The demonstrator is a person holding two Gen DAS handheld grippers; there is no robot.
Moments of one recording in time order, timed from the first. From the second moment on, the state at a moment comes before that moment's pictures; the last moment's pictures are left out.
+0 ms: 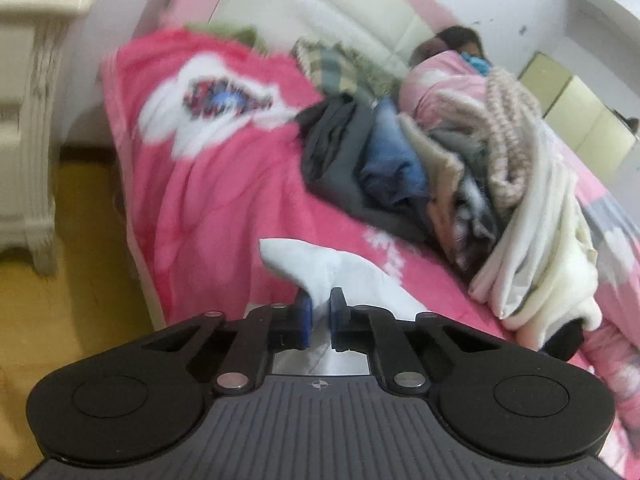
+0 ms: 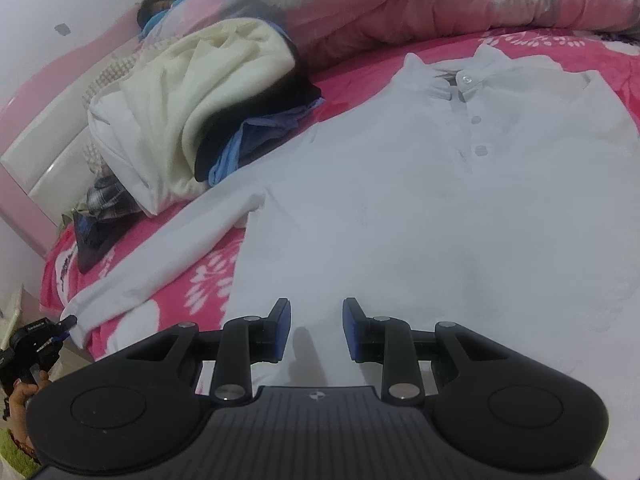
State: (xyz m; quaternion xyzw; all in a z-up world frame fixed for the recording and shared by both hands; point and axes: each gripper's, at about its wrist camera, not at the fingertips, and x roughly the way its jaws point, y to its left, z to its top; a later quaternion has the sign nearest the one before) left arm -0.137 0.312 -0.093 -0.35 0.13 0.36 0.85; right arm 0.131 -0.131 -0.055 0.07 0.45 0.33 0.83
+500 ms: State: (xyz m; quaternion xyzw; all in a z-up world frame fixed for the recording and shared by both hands) left arm -0.013 0.115 0.072 -0.19 0.06 -0.07 0.98; right arm 0.129 -0.199 -0.049 0.17 0.41 0.31 0.84
